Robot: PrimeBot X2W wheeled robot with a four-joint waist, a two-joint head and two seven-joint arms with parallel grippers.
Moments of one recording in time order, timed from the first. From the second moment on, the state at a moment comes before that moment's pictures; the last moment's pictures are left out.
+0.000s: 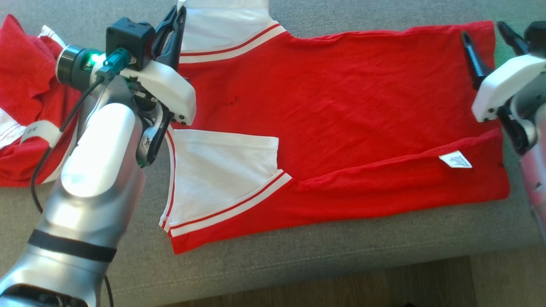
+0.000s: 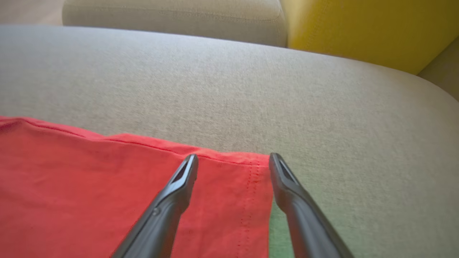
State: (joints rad) left arm -0.79 0.21 -0.50 0.50 -0.27 0.02 -0.08; right arm -0.79 -0.34 0.12 0.71 0.23 0.13 0.00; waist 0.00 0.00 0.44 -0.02
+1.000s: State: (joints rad) left arm -0.76 0.23 -0.52 0.36 -0.29 0.06 -0.03; right arm -1.03 -0.34 0.28 1.09 0.26 0.13 -0.05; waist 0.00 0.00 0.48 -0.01
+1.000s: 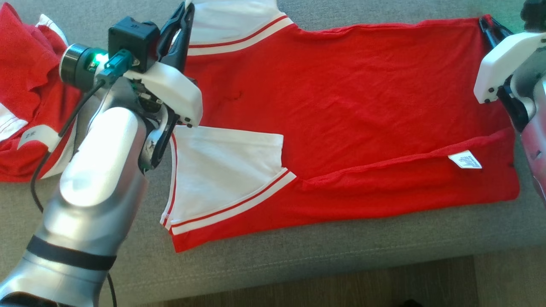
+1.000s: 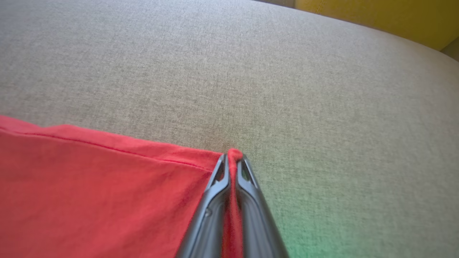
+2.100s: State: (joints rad) left arm -0.49 0.33 -0.57 0.22 -0.37 0.03 0.01; right arm -0.75 -0.42 0.27 0.98 0.36 0.13 -0.24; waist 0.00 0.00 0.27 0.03
